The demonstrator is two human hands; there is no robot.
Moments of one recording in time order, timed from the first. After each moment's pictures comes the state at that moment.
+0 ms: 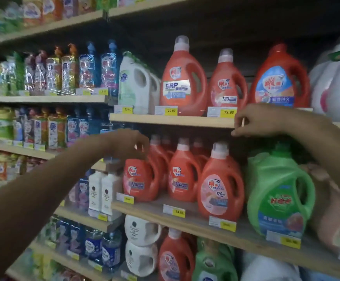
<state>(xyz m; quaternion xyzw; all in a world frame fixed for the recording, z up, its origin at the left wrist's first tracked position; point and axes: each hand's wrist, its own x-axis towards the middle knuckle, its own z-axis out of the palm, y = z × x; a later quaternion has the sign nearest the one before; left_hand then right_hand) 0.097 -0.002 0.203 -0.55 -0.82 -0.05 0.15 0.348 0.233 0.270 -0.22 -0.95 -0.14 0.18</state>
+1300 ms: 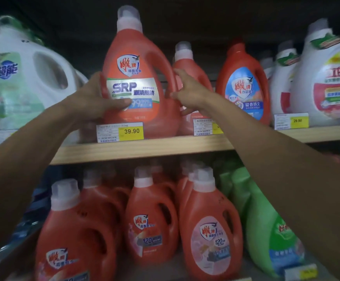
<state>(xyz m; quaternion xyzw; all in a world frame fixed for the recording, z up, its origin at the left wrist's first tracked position) -0.087 0.203 0.327 -0.61 -0.56 -0.56 0.02 0.120 0.336 0.342 -0.26 -0.82 0.20 0.47</state>
